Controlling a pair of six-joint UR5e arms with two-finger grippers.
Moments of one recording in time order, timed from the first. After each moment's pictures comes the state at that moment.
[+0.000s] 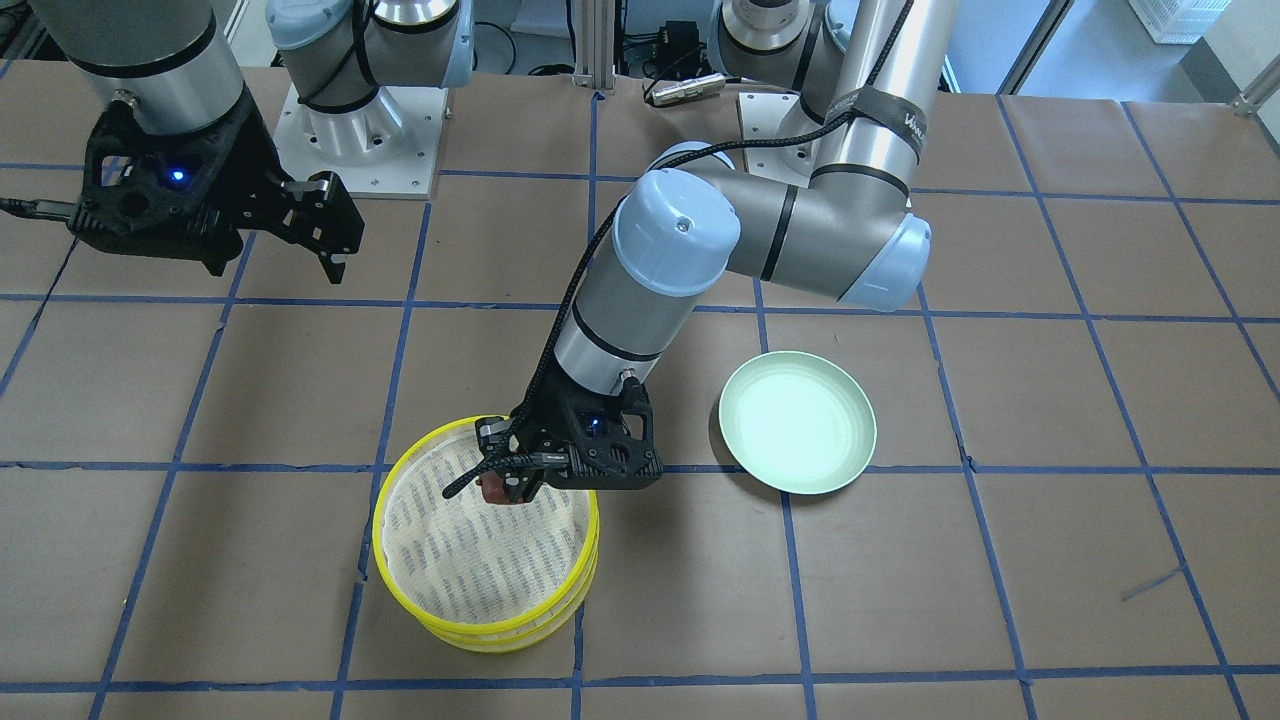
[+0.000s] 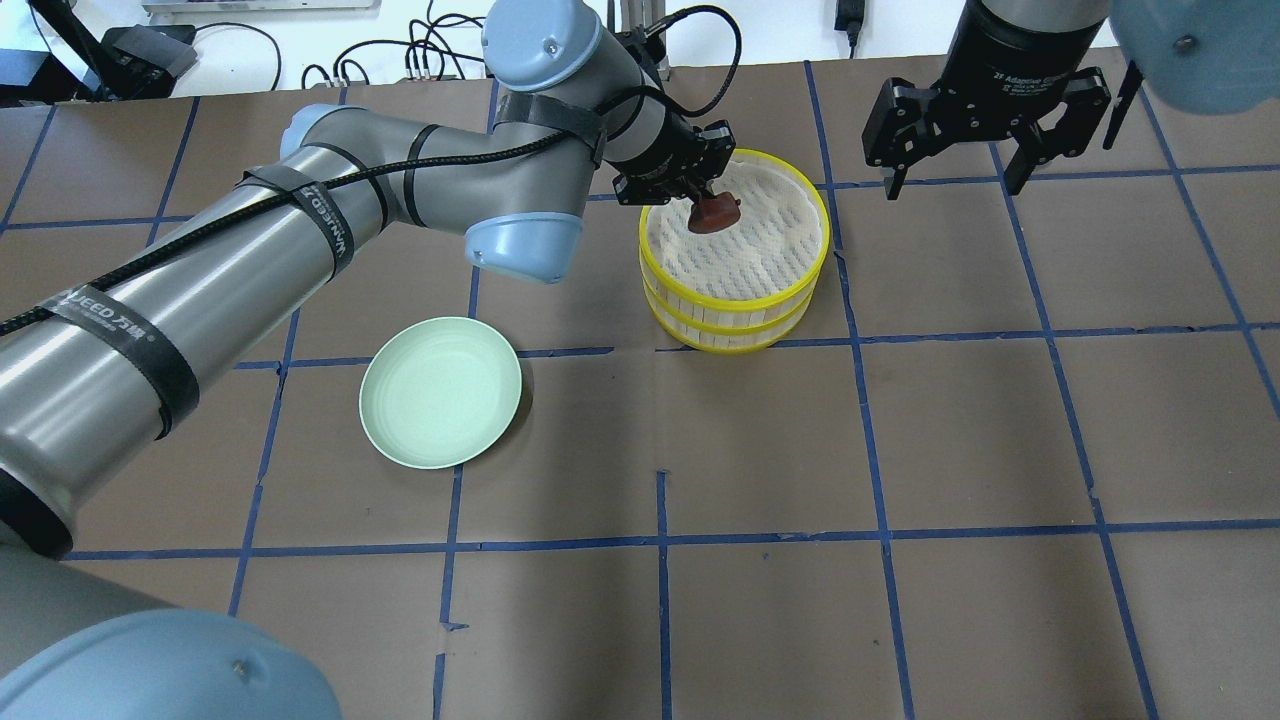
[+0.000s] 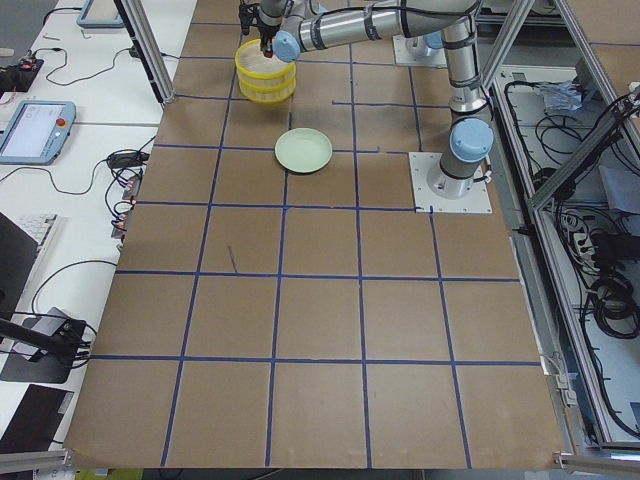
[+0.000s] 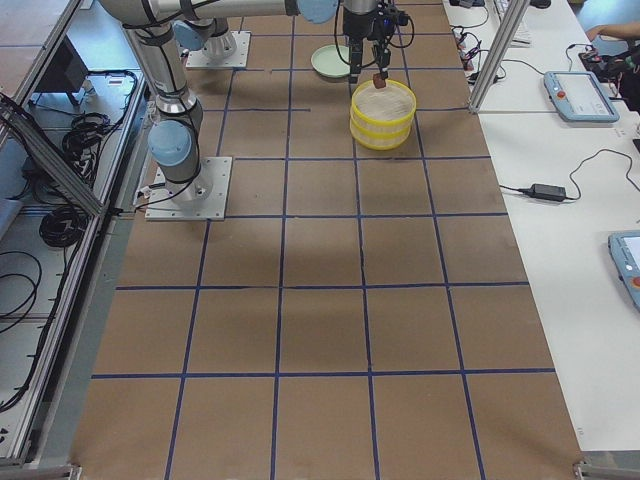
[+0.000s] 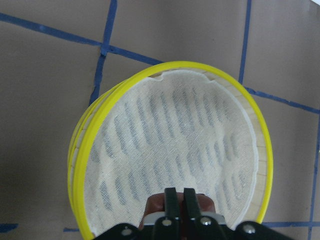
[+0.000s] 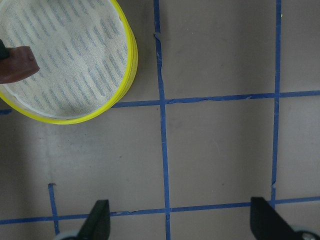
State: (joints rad) left arm -1.88 -2.06 -1.50 -0.76 1.27 -0.60; right arm 1.59 -1.50 1.46 -1.54 -1.60 0.05
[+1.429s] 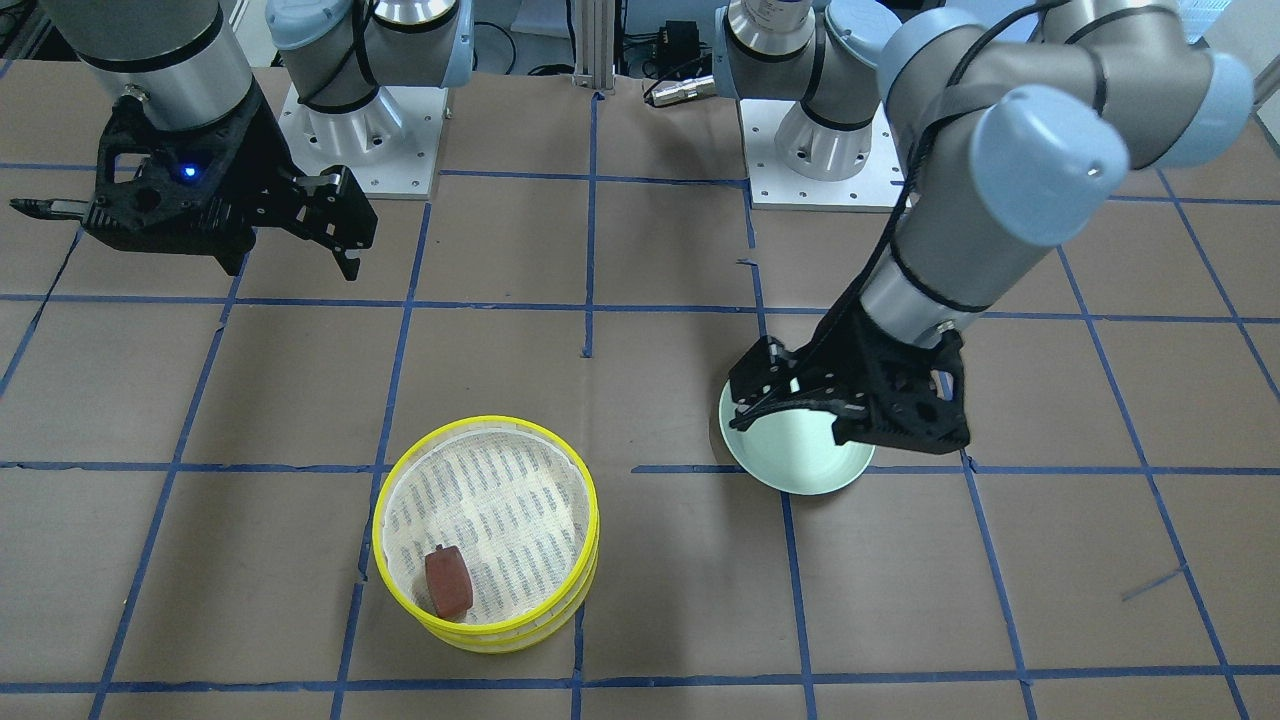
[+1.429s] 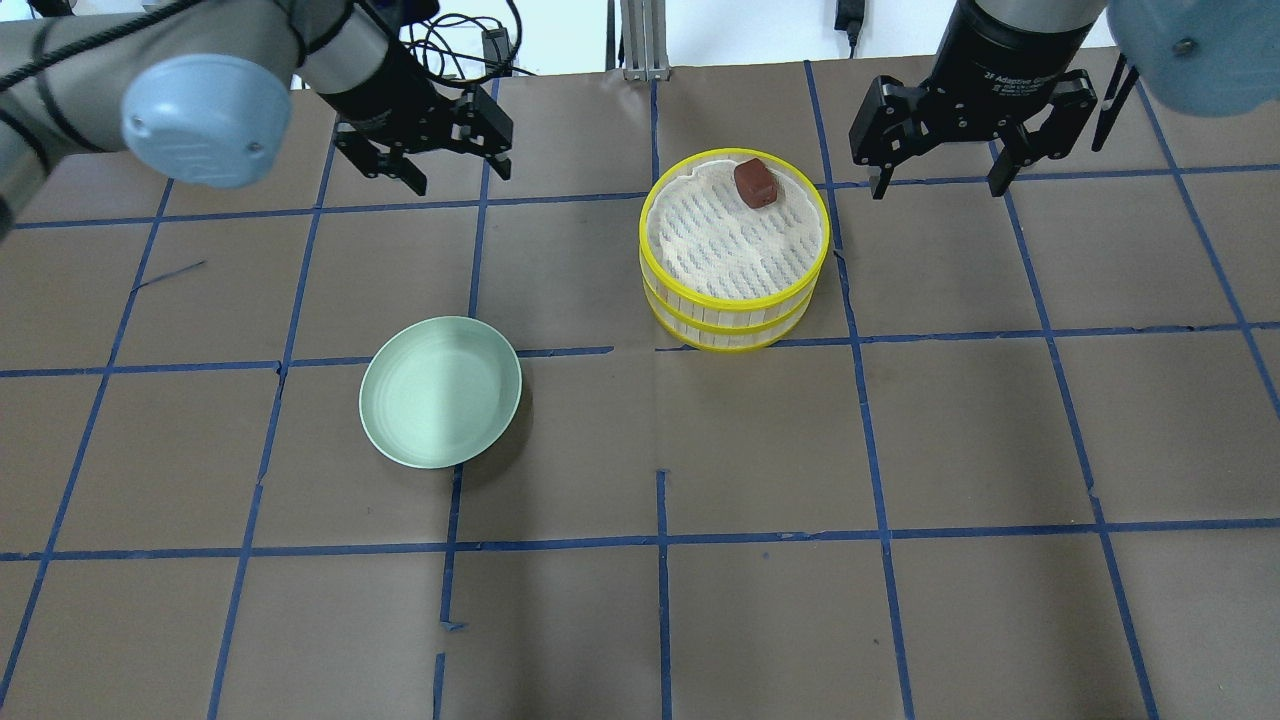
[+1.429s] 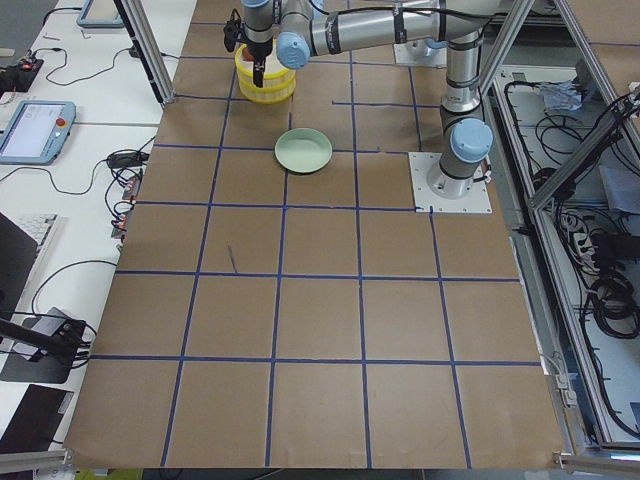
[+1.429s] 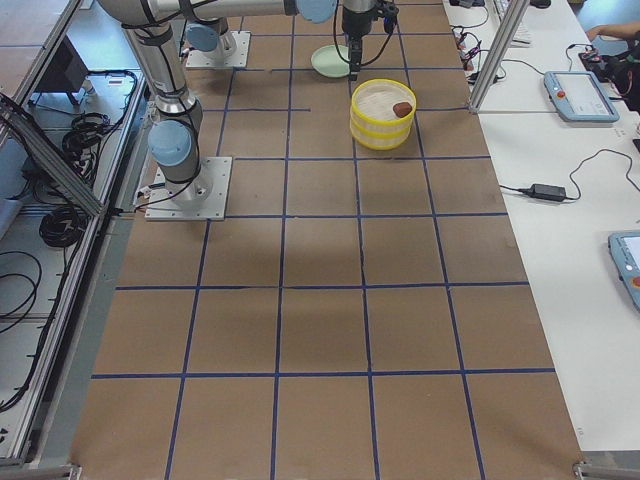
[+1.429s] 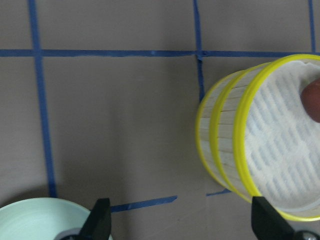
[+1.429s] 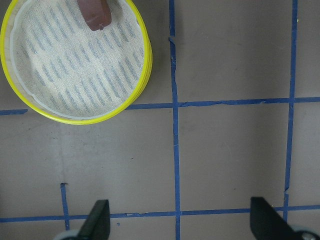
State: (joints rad) left arm -1.55 -1.80 -1.49 -1.35 1.34 0.03; right arm 1.59 -1.51 1.46 -1.53 -1.57 0.05
